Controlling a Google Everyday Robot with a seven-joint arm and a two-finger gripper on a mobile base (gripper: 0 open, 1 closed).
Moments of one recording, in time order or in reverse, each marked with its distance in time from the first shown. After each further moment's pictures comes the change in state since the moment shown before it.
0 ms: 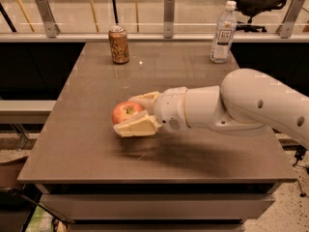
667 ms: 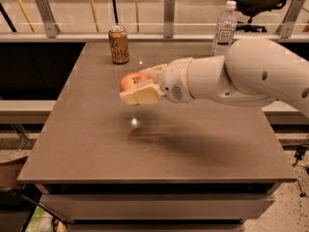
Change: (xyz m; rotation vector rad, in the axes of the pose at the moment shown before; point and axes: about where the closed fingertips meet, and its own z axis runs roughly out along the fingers) arm -0.039 -0.058 -0.018 0.131 0.015 0.048
